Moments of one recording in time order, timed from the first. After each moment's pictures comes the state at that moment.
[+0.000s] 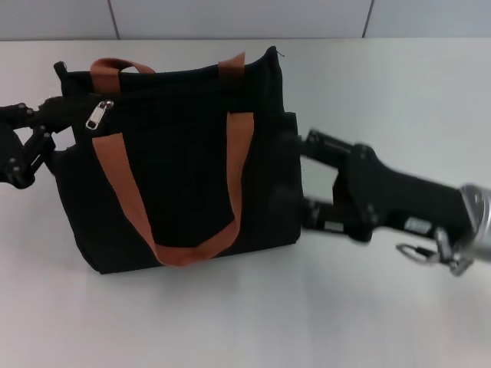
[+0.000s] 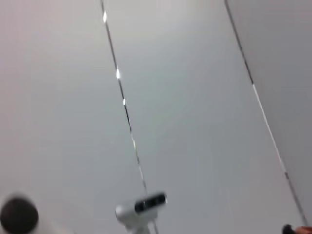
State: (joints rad) left arm -0.35 -2.00 0.43 0.55 1.77 1.70 -0.92; right arm 0.54 2.09 -1.05 -0.20 -1.37 -1.83 0.97
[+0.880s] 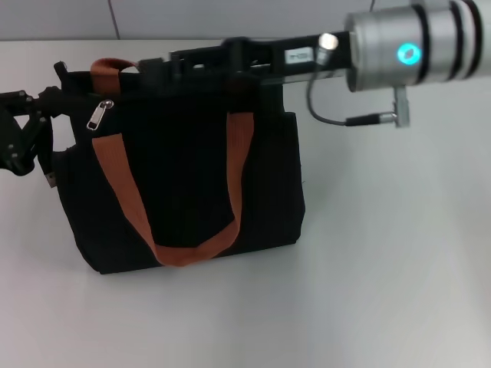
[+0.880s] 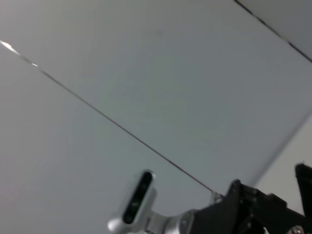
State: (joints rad) left arm -0.37 -2.00 0.42 0.55 1.76 1.73 -0.93; right arm 0.91 2.07 -1.10 -0.56 -1.57 -1.54 2.26
